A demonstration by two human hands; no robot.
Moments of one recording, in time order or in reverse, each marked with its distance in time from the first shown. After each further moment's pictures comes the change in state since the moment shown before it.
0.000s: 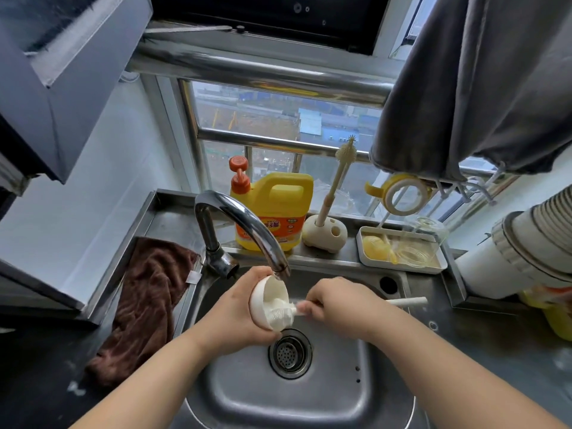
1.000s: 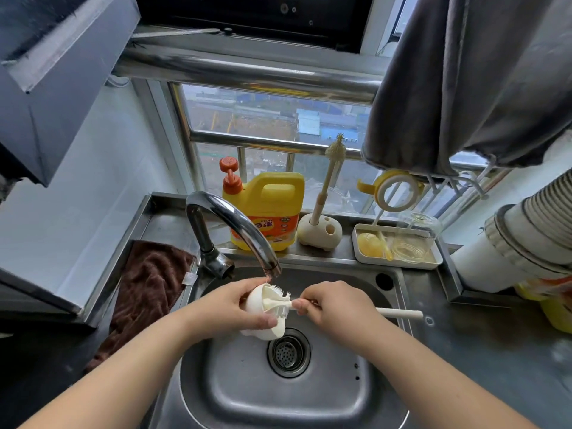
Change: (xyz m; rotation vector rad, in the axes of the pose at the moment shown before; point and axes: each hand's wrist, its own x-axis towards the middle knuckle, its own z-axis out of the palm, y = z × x) left_hand 0.010 0.008 -0.017 -0.066 -0.304 -0.274; right_hand -0.013 0.002 0.013 0.138 0.140 0.028
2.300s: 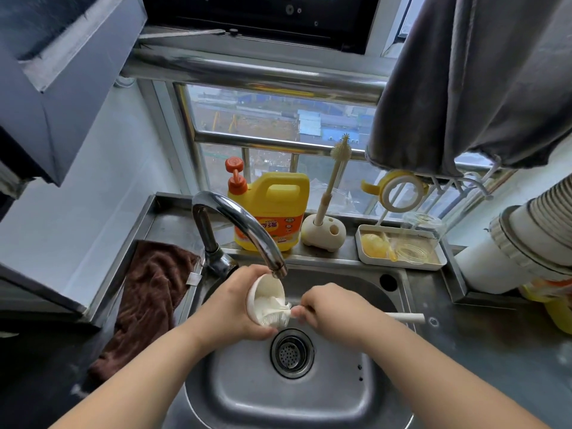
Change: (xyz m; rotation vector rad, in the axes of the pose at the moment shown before) left_hand 0.004 -0.016 0.009 0.279 0.357 0.368; right_hand 0.008 -0.011 -0.001 -0.044 -0.147 -0.017
